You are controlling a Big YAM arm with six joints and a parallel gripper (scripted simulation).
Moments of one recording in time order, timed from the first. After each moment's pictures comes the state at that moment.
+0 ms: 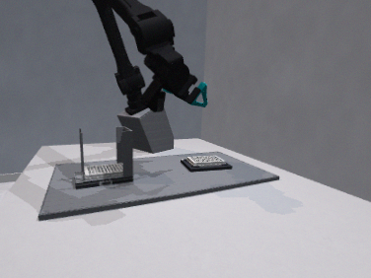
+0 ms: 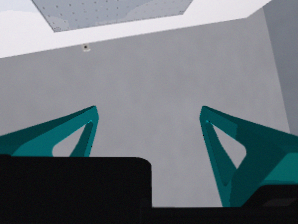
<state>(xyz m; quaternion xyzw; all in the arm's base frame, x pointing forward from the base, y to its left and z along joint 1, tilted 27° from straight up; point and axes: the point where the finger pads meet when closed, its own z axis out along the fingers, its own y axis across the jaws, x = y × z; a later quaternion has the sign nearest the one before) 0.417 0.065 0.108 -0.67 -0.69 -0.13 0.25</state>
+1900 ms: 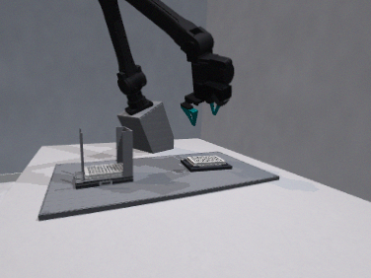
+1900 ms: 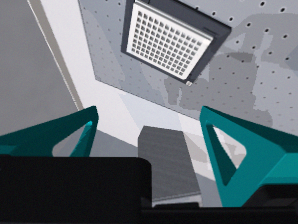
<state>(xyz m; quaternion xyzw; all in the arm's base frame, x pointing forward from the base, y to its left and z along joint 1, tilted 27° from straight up) 0.379 0.107 0.010 0.04 -1.00 0.04 0.07</state>
